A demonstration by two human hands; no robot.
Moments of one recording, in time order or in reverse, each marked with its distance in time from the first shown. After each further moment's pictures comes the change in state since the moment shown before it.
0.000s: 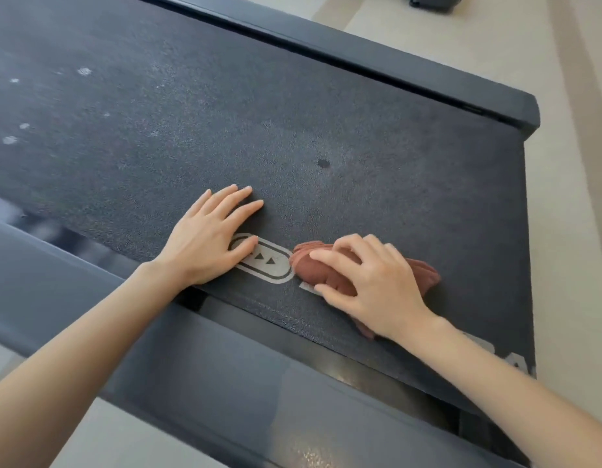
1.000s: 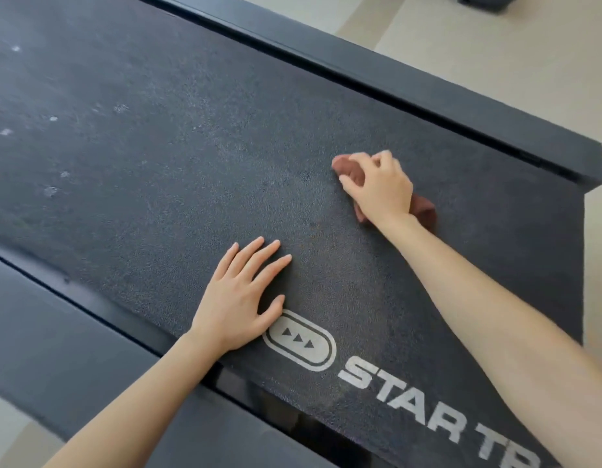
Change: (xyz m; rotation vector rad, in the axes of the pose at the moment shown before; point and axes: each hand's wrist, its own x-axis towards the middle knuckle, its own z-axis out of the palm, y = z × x) left_hand 0.015 -0.025 0.000 -0.132 0.029 -0.052; right_hand 0.239 0.089 0.058 -0.037 0.010 0.441
